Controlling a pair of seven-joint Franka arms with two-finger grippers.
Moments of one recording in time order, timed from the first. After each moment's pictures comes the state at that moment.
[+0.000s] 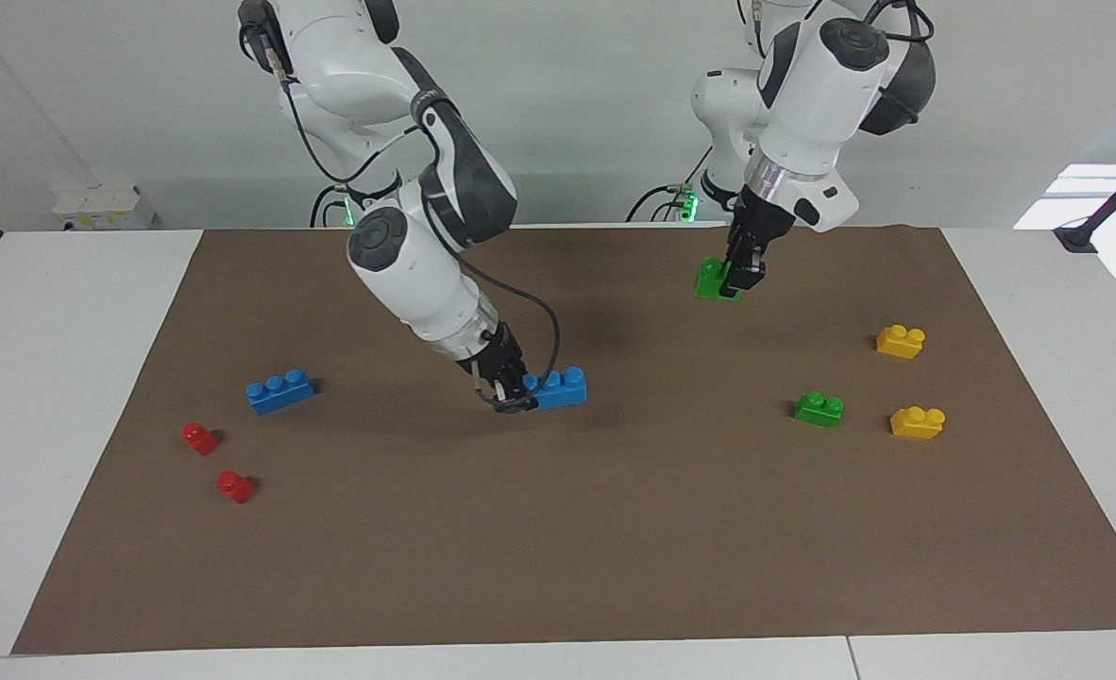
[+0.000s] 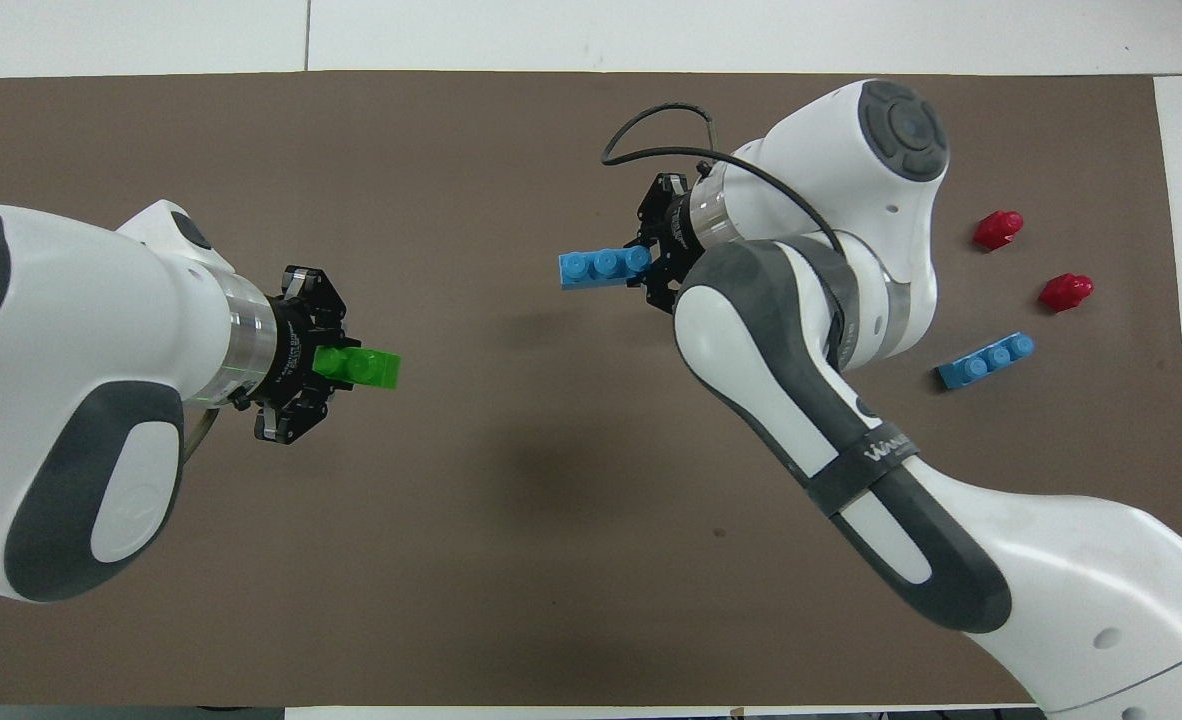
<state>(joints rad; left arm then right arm) -0.22 -0.09 -0.16 -1.91 -0.12 1.89 -1.66 0.26 0.44 0.17 -1.57 0.35 2.18 1.74</state>
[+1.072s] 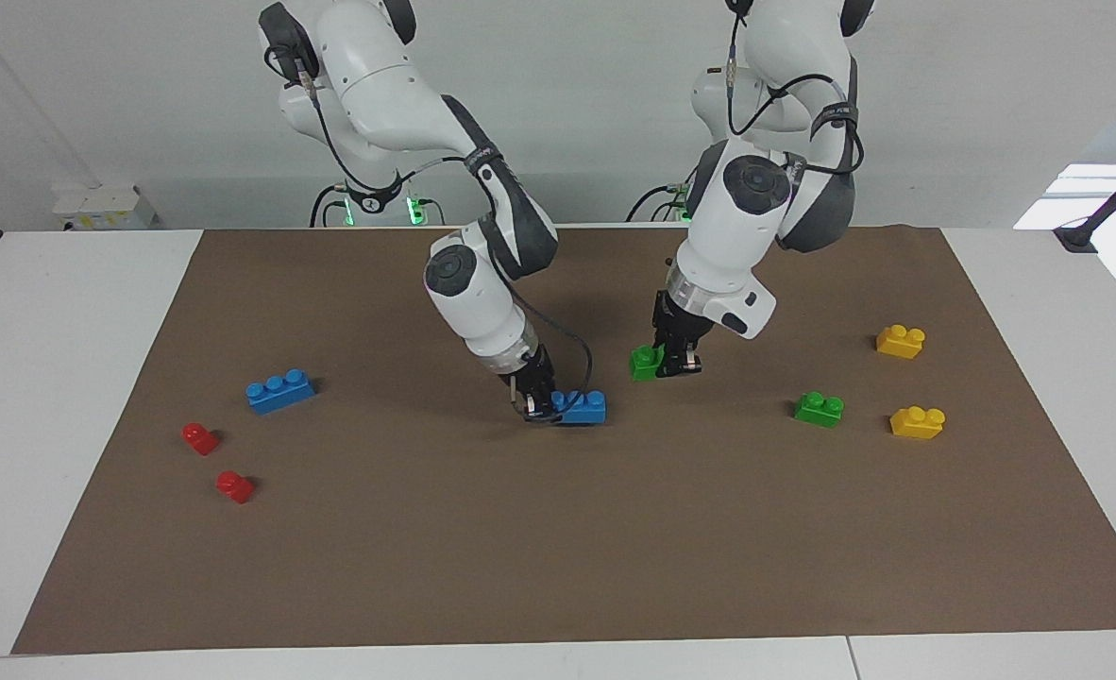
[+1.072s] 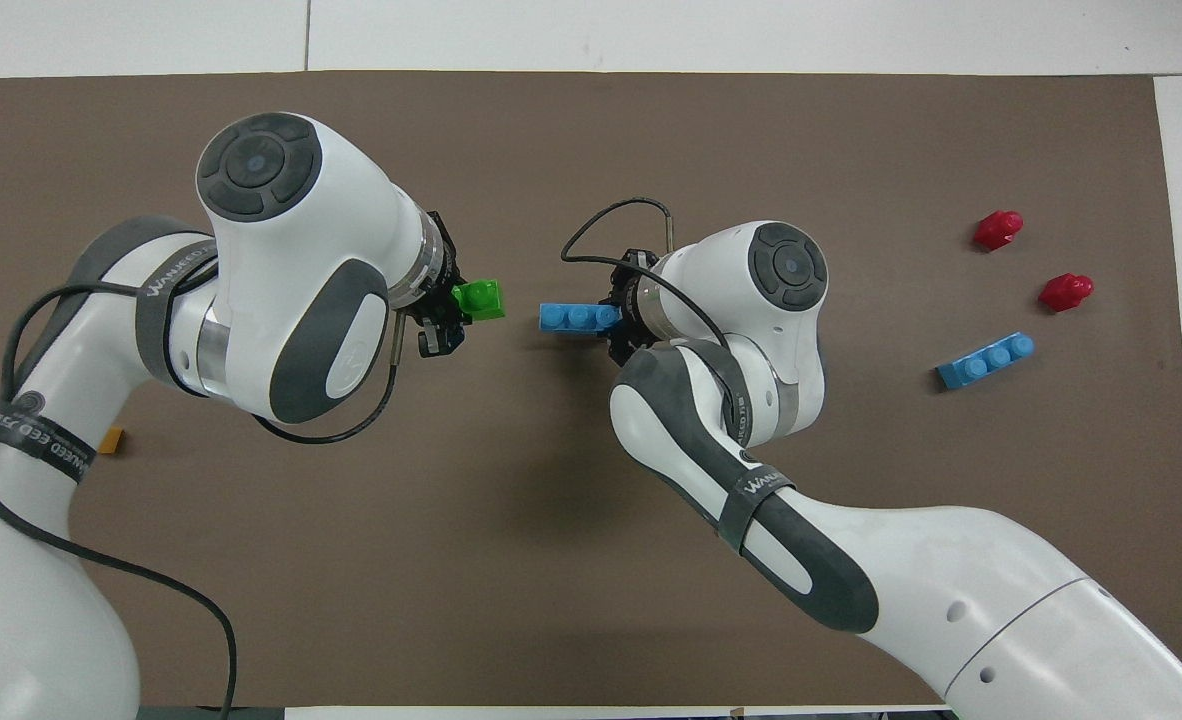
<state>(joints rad) -0.33 0.30 -0.15 -1.63 -0.08 1.98 -2.05 0.34 0.48 0.17 -1.80 0.35 2.49 1.84</state>
